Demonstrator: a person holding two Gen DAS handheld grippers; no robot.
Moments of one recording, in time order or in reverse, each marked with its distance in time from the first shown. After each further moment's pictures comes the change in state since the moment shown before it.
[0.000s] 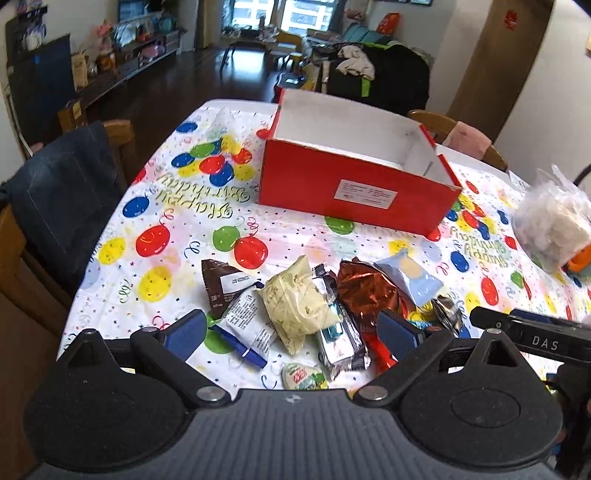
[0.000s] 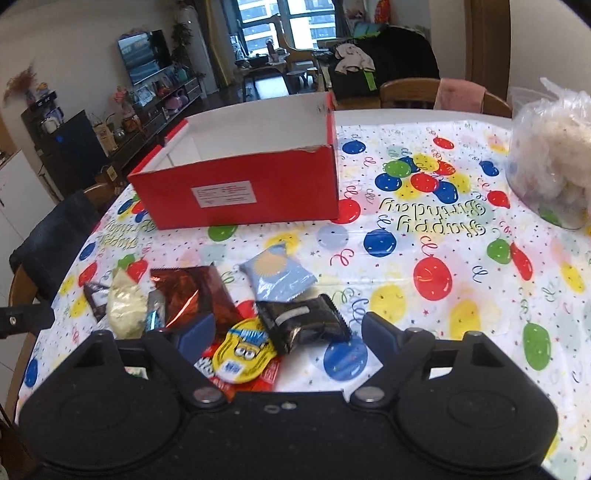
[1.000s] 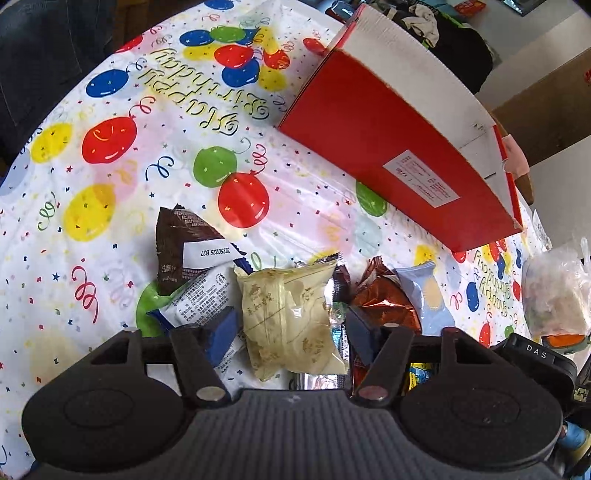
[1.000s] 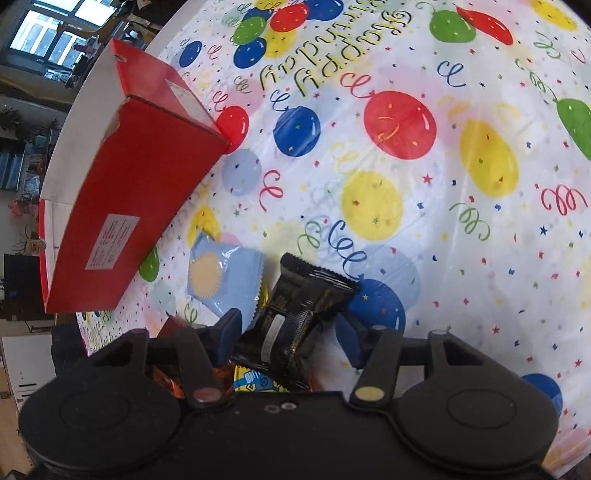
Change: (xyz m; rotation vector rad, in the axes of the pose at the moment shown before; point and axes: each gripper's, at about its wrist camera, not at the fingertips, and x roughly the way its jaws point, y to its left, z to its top) left arm 0.114 0.035 0.027 -0.352 0.279 -0.118; right arm 0.086 -0.061 0.015 0.778 0.337 0.029
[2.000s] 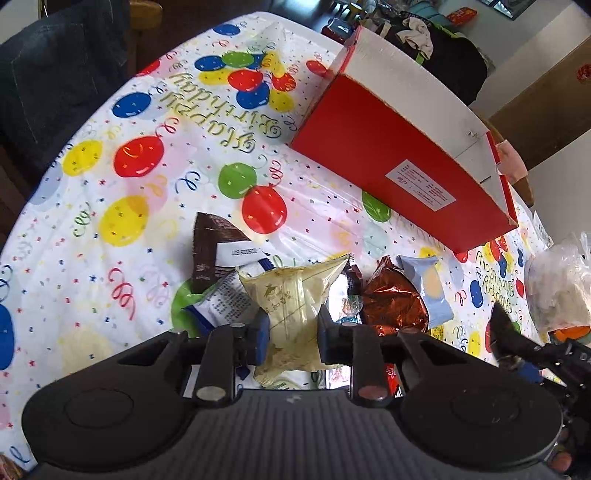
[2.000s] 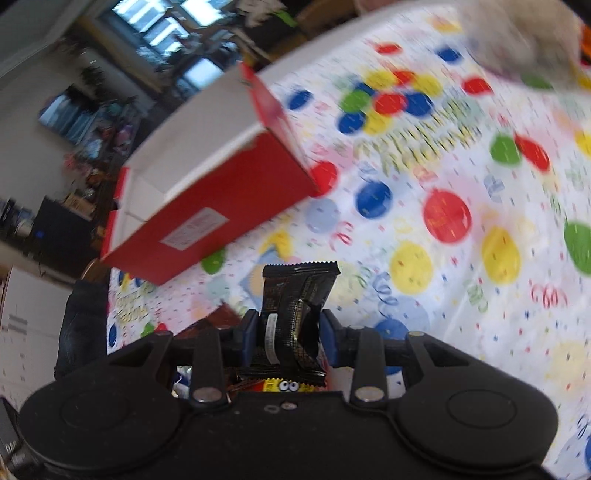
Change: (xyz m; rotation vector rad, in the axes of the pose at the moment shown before) left arm -0.033 0.008 -0.015 0.045 -0.082 0.031; right arm -0.069 0.036 -0.029 -0.397 -0.183 0.097
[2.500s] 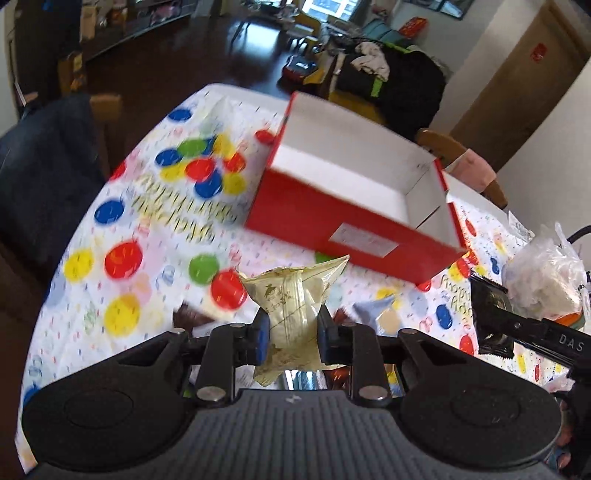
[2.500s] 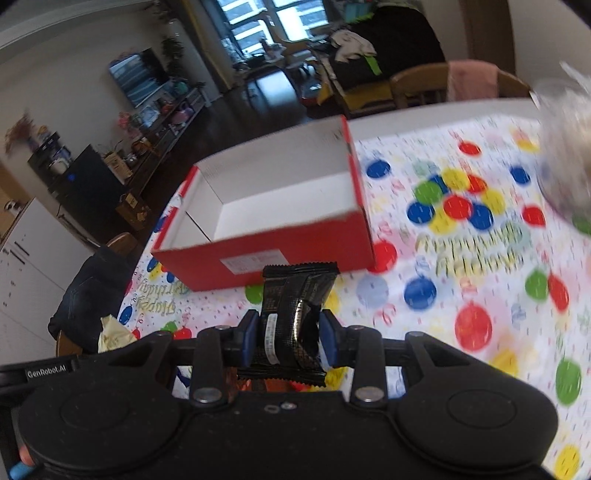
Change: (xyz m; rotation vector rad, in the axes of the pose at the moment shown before) left arm -0.054 -0.052 0.035 0.177 -0.135 -0.008; right arm -0.021 0.055 0.032 -0.315 -0.088 0.026
